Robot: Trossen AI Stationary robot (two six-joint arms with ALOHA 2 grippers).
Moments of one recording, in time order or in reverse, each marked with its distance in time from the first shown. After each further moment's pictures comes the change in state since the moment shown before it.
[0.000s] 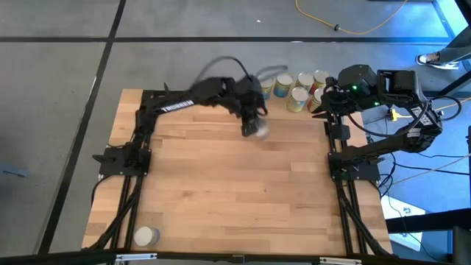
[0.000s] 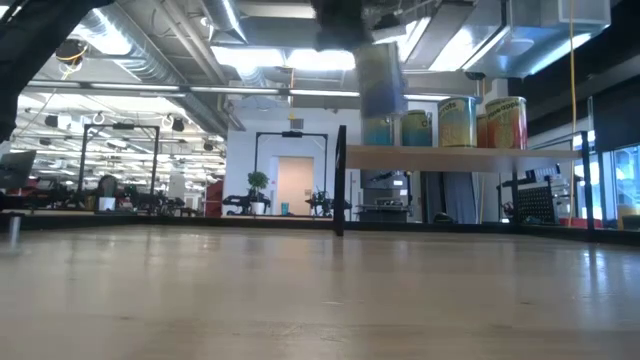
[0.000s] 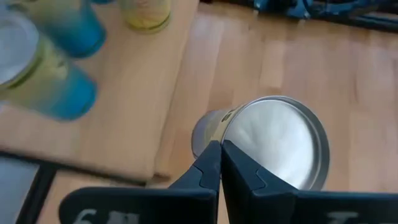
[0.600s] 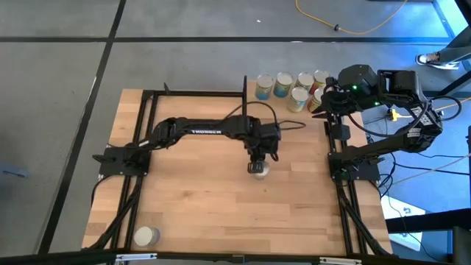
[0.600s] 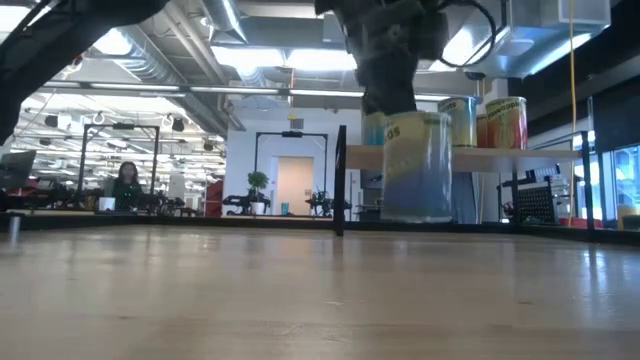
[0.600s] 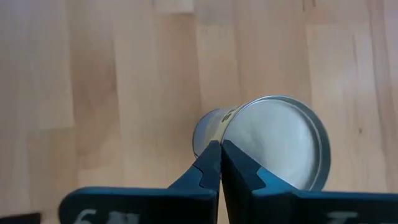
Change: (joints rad) left arm -0.172 0.263 -0.023 0.043 0.127 0.070; right arm 0.000 0.000 0.000 0.000 -0.001 0.000
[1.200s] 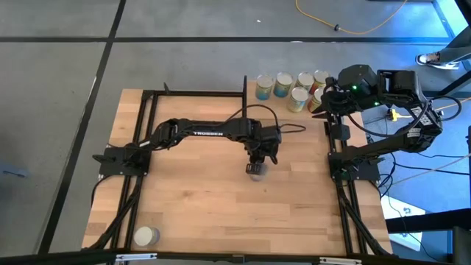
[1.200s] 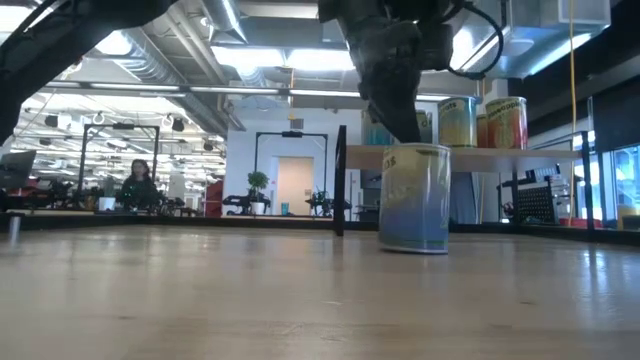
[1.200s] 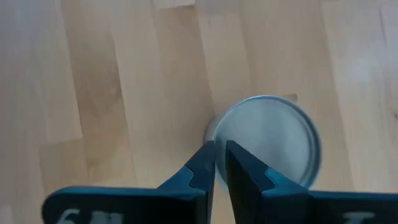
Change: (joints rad) left arm -0.011 0.028 -0.013 0.016 -0.039 0.106; right arm 0.000 0.000 0.000 0.000 0.000 0.000
